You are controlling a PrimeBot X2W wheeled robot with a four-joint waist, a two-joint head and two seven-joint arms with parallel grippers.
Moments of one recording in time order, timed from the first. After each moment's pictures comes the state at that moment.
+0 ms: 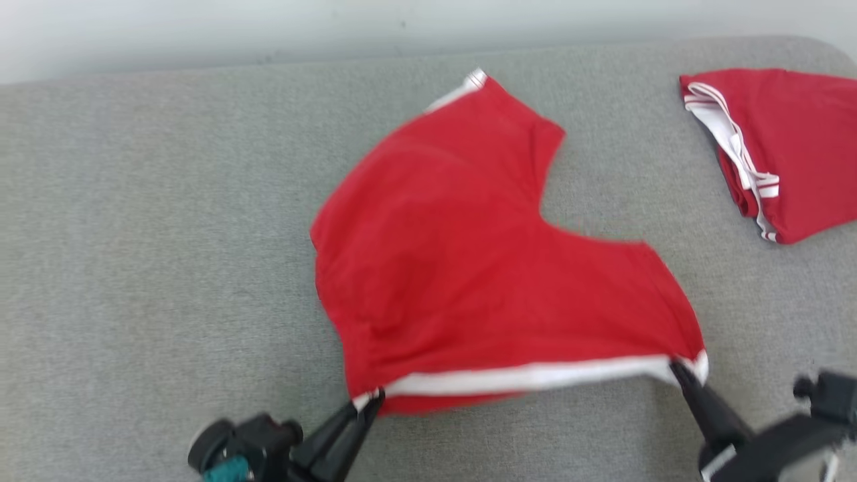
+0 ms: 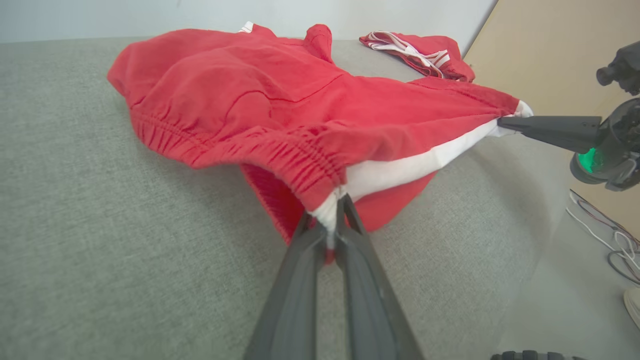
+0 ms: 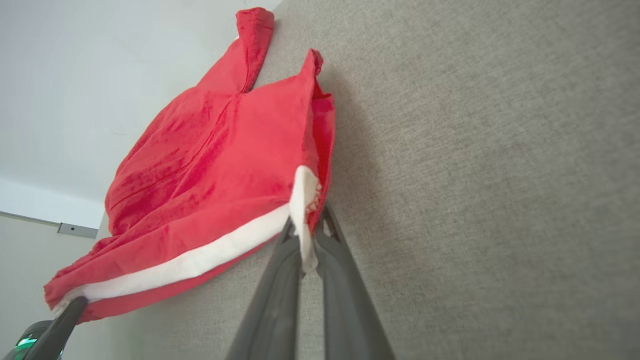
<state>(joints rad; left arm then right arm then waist) -0.30 0.46 -0.78 0.11 -0.61 -0.04 -0.26 0.00 -0.29 0.08 0.03 0.94 0.13 0.25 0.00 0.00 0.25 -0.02</state>
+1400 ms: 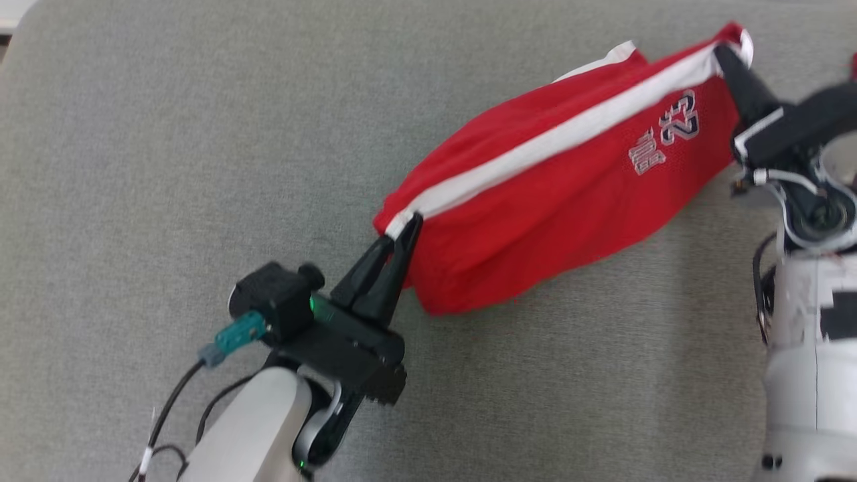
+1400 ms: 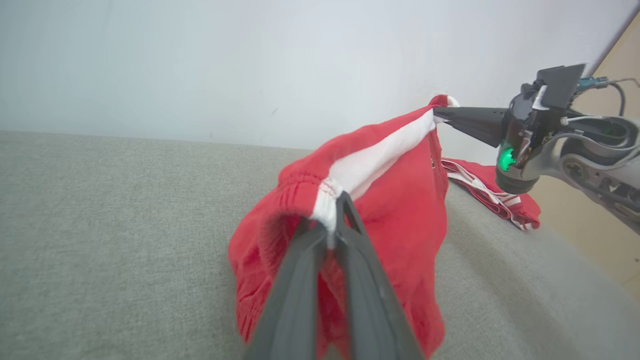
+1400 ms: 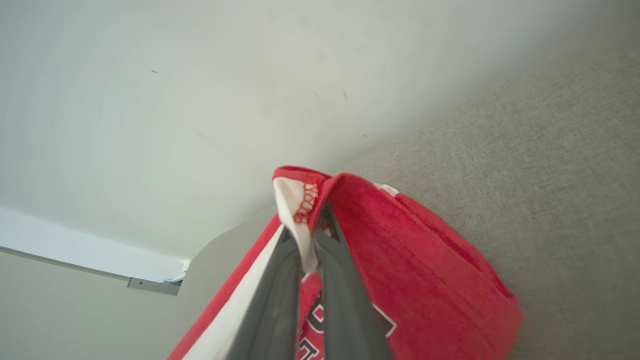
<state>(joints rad) -0.51 0.15 -0.53 0.21 -0.54 -0.13 -0.26 -0.83 -0.06 -0.28 0.38 0.67 0.13 0.52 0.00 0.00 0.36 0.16</state>
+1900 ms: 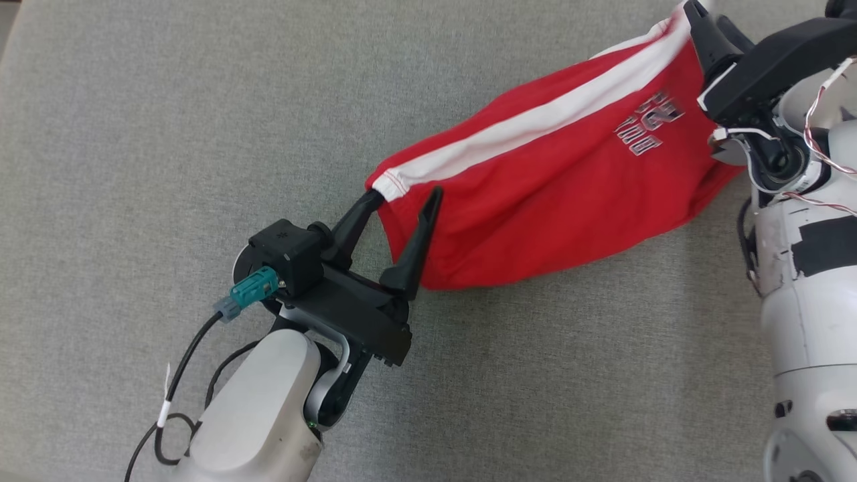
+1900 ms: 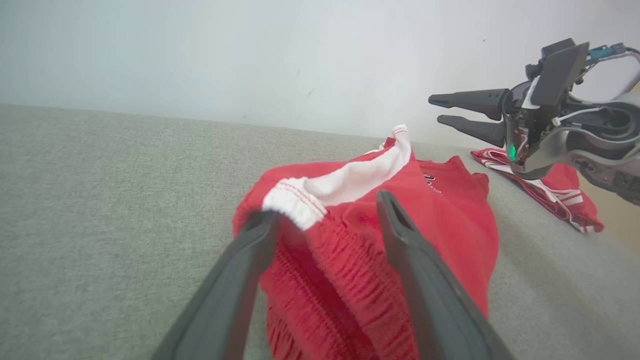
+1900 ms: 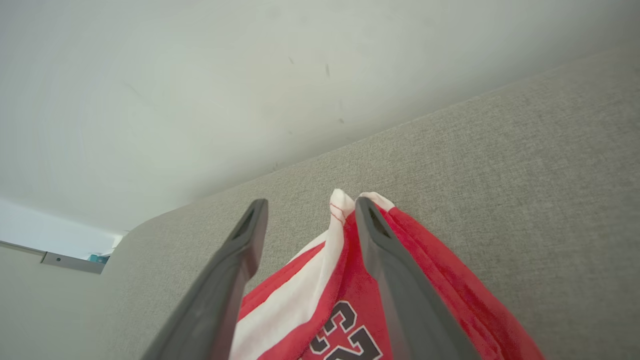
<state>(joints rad) -0.64 0.09 -0.51 0.37 -0.53 -0.13 -0.26 -1.05 -0.11 -0.17 0.73 0.50 0.13 0.36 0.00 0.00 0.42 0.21</state>
